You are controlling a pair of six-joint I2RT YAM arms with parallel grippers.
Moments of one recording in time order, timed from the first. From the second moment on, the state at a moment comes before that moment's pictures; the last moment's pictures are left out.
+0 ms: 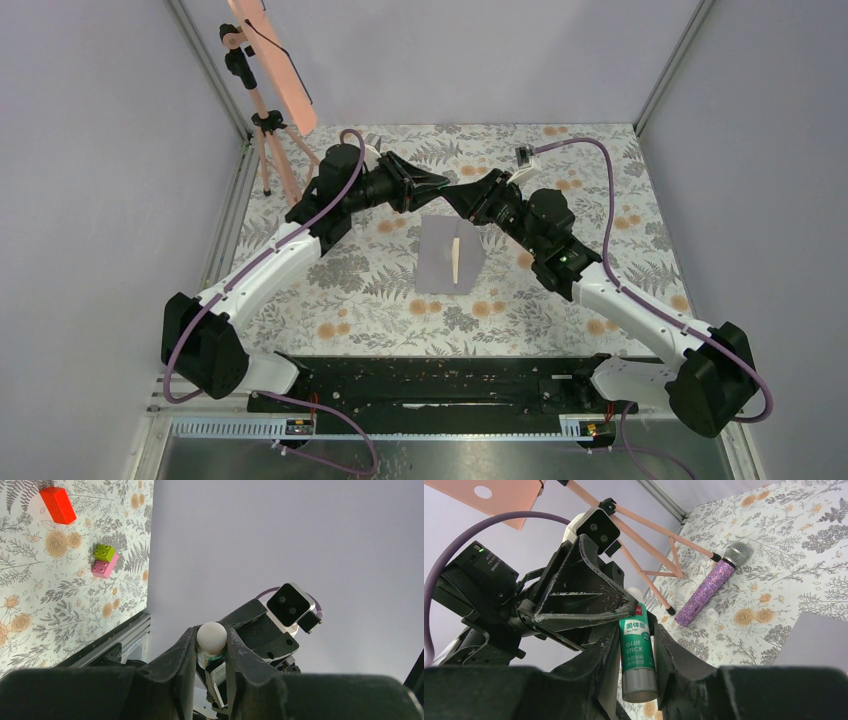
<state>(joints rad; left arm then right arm) -0.52 1.37 1.15 0.00 0.50 -1.50 0.66 1.18 0.86 0.37 -0.09 0.83</state>
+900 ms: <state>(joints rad) -0.51 1.37 1.13 0.05 0.51 -1.54 0.66 1.18 0.86 0.39 -0.09 0.86</state>
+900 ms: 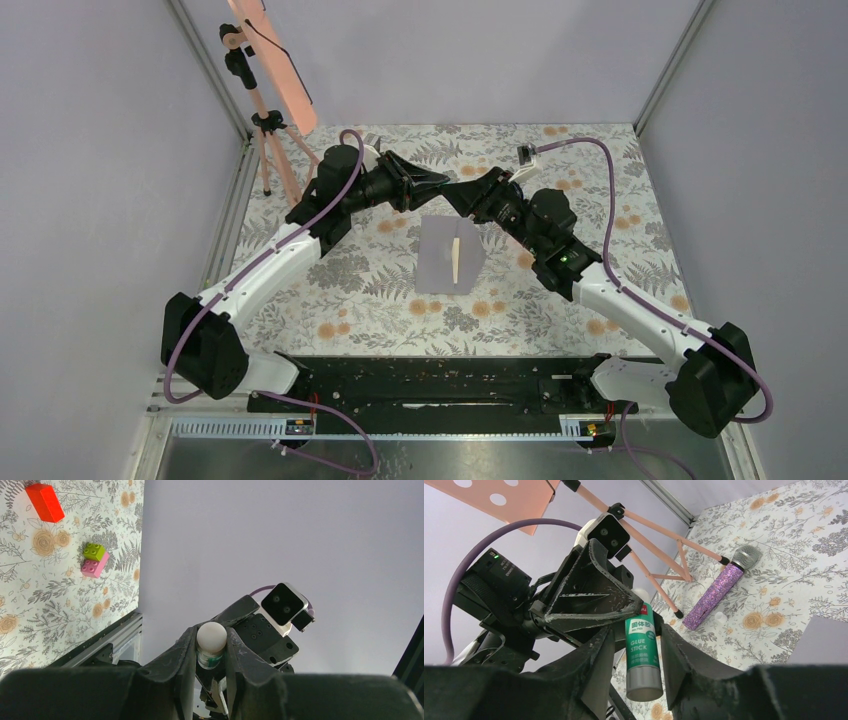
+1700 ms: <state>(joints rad) -0.51 1.36 1.12 0.06 0.52 -1.55 0.65 1.18 0.86 0.39 -0.11 0.86</state>
